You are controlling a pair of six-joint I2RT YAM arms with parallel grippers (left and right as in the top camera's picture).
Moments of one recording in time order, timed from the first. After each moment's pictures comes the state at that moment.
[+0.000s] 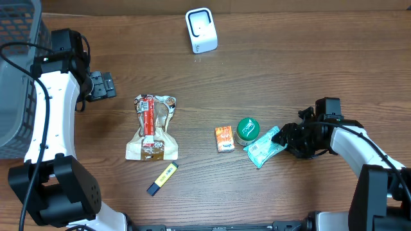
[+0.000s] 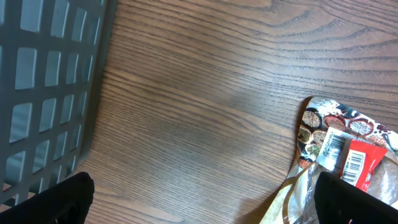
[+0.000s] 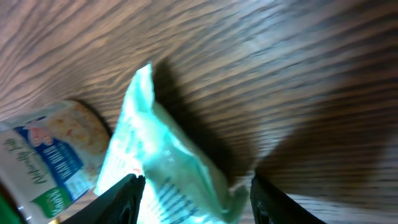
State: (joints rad) left arm 0.19 1.77 1.56 -1.10 -0.15 -0.12; right arm -0.10 1.57 0.74 -0.62 -0.47 0.33
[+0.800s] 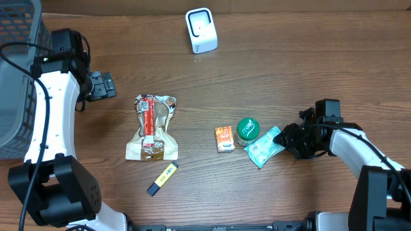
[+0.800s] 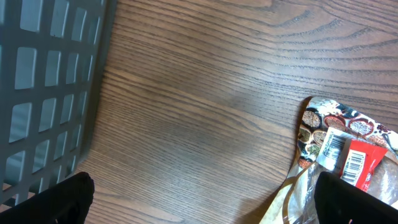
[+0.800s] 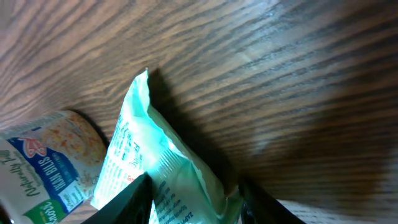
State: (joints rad) left arm 0.19 1.77 1.56 -1.10 -0.15 -0.12; right arm -0.10 1.56 0.69 -0.54 -0.46 0.36
